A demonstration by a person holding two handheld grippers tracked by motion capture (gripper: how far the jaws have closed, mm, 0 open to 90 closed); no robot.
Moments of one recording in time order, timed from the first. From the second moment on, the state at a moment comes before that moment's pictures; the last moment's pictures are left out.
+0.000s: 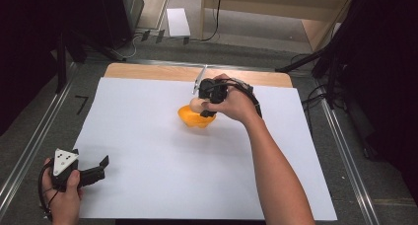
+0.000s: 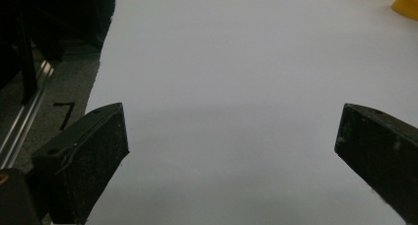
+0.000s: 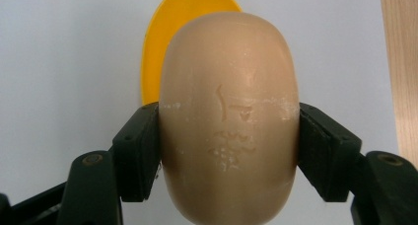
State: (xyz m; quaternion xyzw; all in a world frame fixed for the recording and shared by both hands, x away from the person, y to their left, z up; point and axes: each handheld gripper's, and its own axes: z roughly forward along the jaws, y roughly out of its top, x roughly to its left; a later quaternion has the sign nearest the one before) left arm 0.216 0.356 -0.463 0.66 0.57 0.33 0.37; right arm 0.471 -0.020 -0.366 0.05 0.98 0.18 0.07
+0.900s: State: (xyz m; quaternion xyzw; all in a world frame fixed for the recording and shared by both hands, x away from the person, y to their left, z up) left arm 0.215 0.357 -0.463 0.66 0.57 0.32 0.38; right arm 0.478 0.002 -0.387 0.04 0.99 0.15 0.03
